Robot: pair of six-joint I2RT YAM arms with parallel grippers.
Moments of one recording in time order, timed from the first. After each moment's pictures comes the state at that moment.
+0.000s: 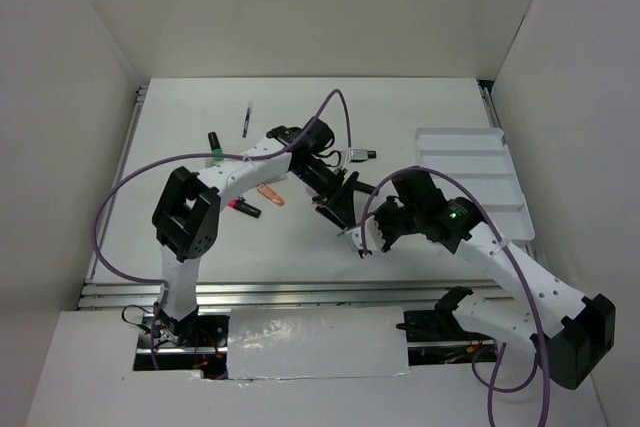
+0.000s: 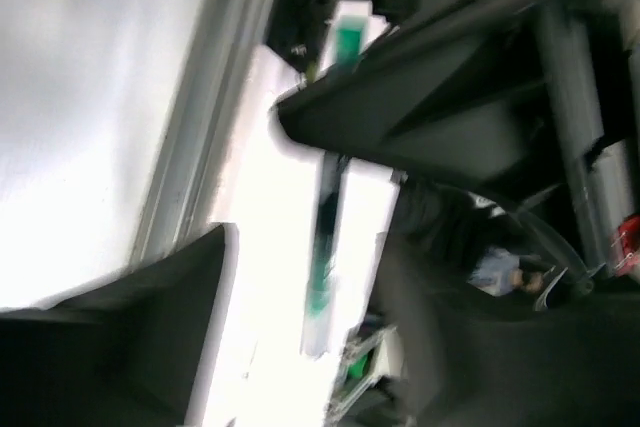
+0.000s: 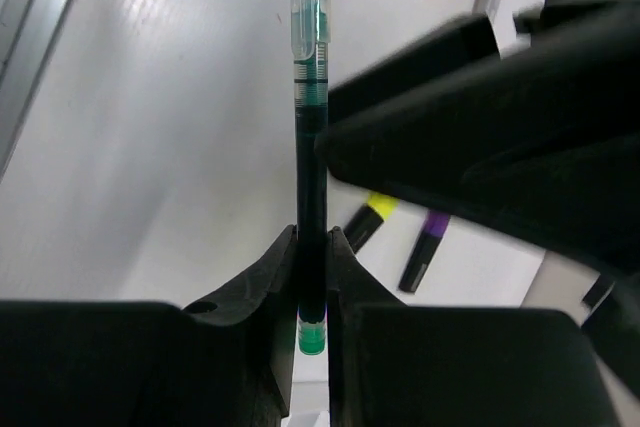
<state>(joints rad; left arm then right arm) -0.67 2.00 1.67 -0.92 1.11 -0.13 0.63 0.99 0.85 -0.72 -0.44 -1.44</state>
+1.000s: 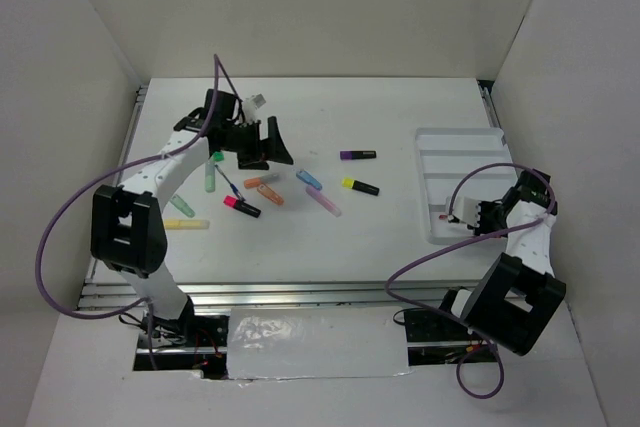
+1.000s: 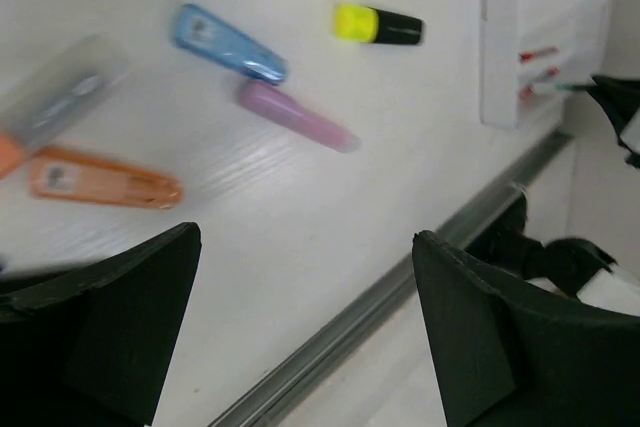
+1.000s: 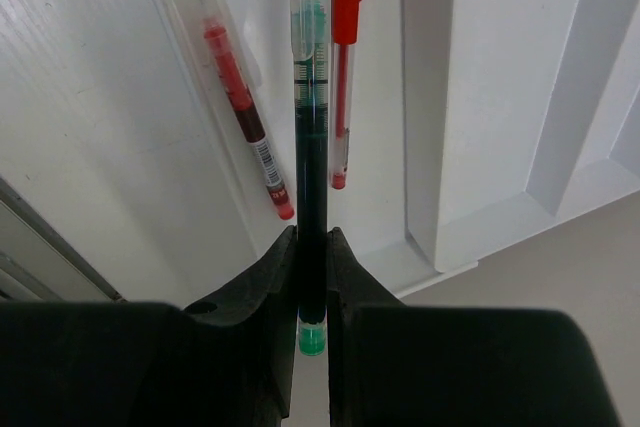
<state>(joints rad) -0.25 1.73 1.42 -0.61 0.66 -0.36 -0.58 1.19 0.79 -0.86 -0.29 -1.95</state>
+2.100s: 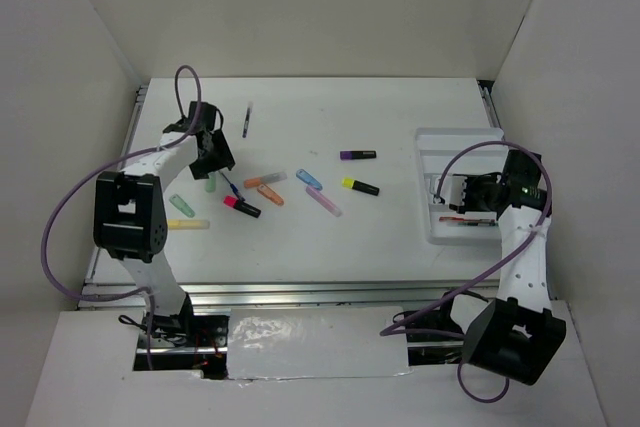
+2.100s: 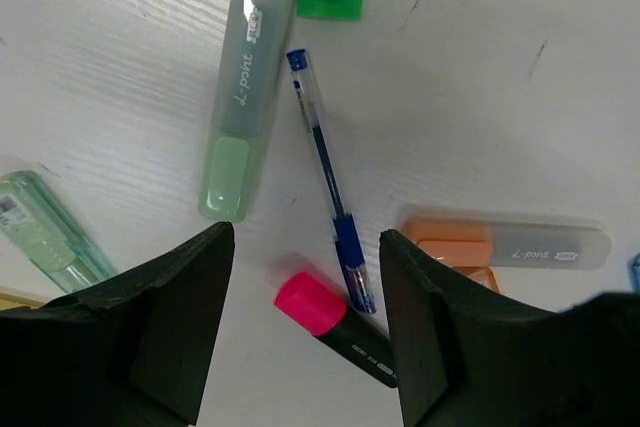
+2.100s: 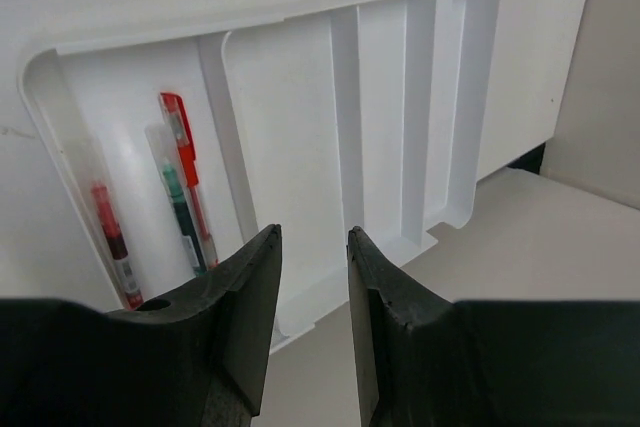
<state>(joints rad) -0.08 1.79 1.32 -0.61 -0.15 -0.51 -0.38 1.04 0.91 -0.86 -0.52 -1.81</state>
